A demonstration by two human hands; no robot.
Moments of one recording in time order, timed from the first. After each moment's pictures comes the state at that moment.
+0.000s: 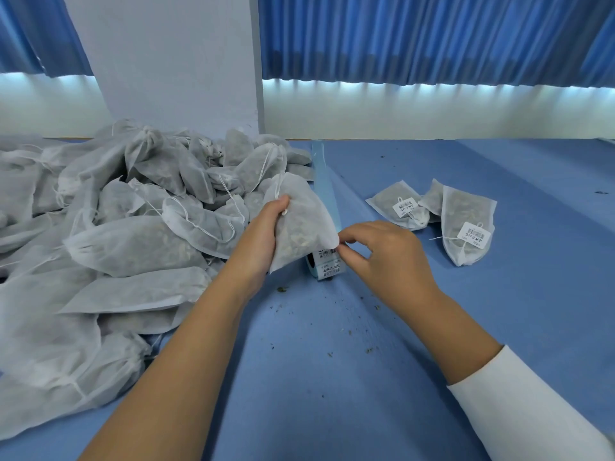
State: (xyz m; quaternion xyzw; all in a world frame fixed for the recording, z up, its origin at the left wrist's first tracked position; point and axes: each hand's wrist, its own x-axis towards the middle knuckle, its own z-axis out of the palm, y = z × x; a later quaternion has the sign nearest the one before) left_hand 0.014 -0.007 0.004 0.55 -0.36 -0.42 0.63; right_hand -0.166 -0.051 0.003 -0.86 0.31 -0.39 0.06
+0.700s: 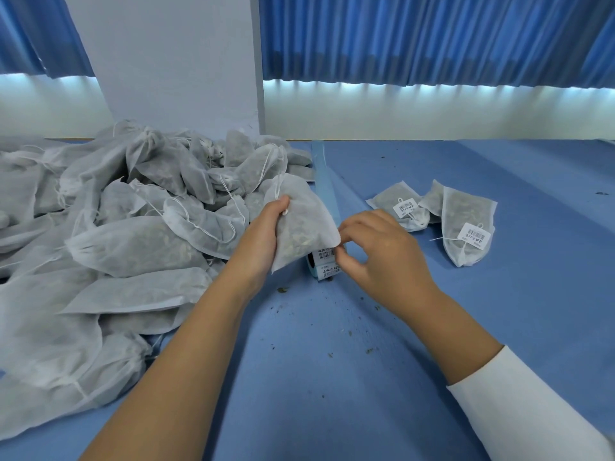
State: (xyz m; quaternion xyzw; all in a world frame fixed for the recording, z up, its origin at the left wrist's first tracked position) left_hand 0.016 -0.010 0.001 0.55 -0.35 -0.42 0.63; right_hand -0.165 -0.051 0.006 -0.88 0.25 -0.40 0.01
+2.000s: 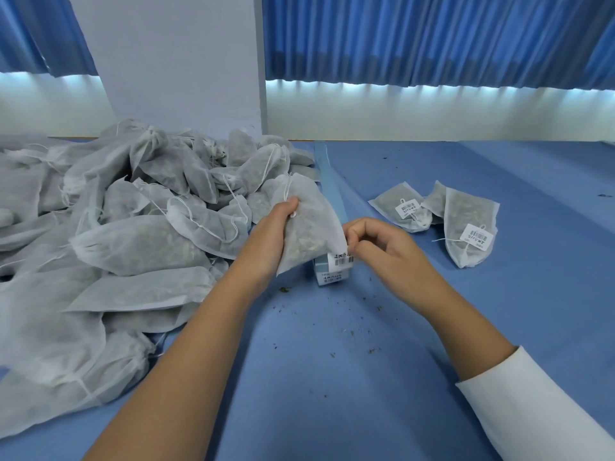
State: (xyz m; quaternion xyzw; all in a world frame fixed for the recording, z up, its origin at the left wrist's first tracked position) left_hand 0.013 -0.009 0.002 0.54 -0.38 -0.42 0.62; right_hand -0.169 -0.055 0.012 -0.77 0.24 -0.36 0.46
